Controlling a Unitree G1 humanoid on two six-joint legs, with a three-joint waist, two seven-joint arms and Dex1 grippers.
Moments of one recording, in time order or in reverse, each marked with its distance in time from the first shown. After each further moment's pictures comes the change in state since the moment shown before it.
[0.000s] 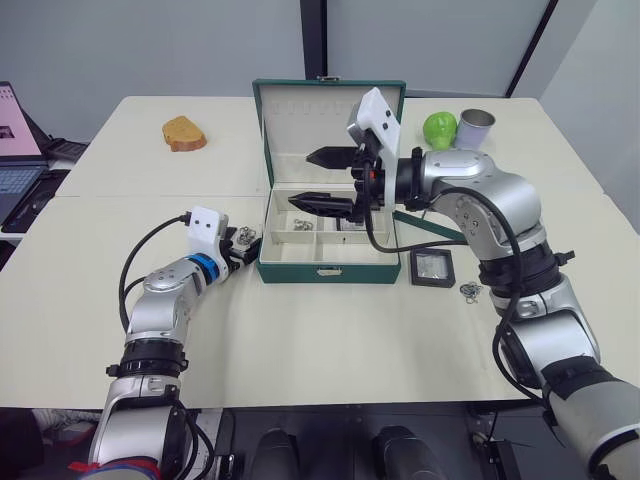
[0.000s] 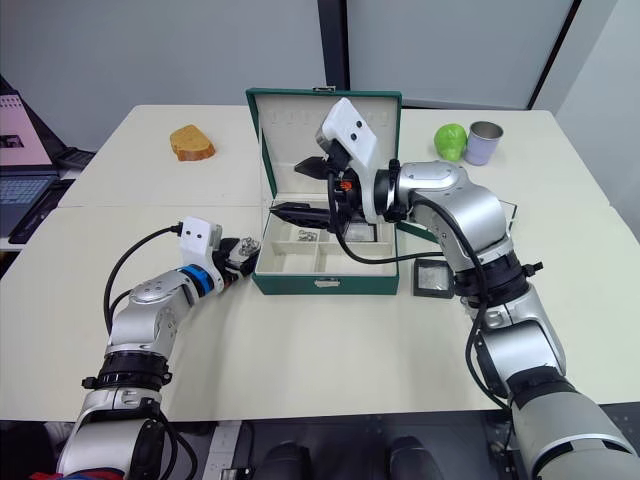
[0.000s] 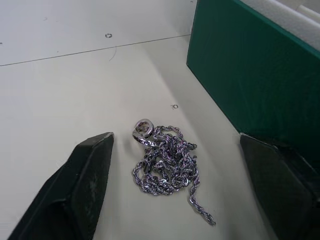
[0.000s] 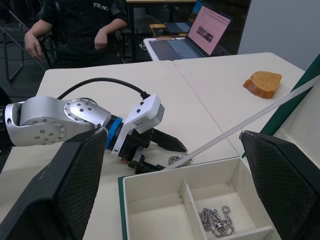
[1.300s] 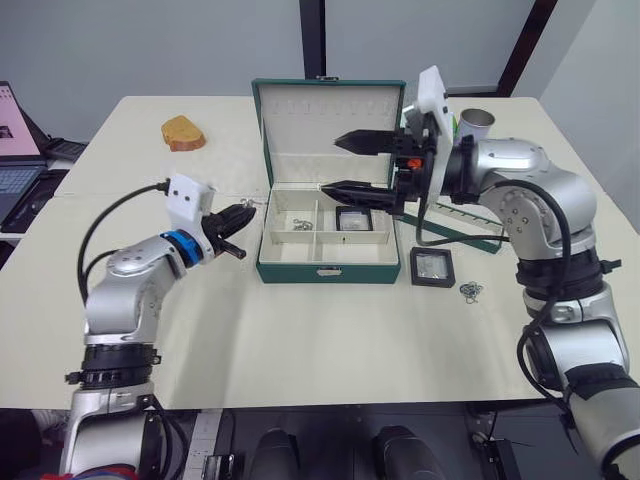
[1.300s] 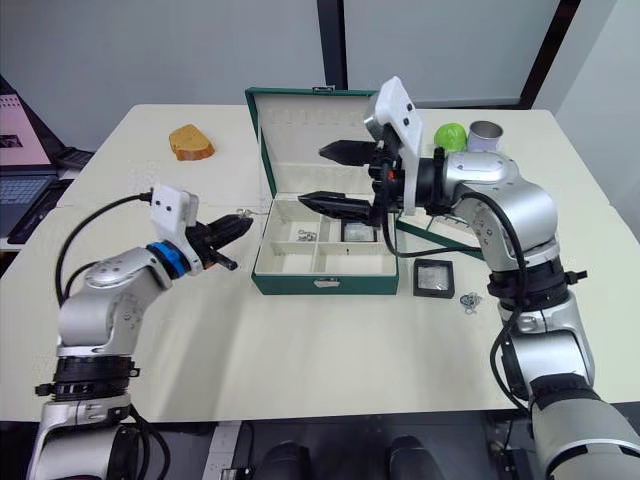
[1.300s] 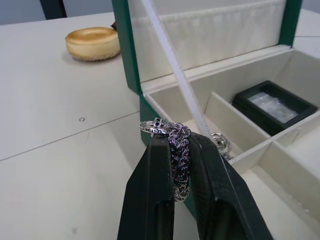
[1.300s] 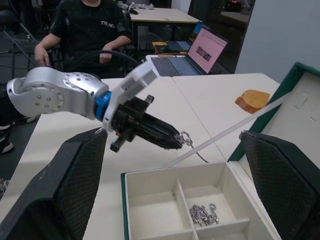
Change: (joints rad) left arm 0.039 0.152 0.061 -0.454 -0.193 0.296 -0.114; right arm 0.063 -0.137 -0.118 -0.110 0.082 0.002 0.098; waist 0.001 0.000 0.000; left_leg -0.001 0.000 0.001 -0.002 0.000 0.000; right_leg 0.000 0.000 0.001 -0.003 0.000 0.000
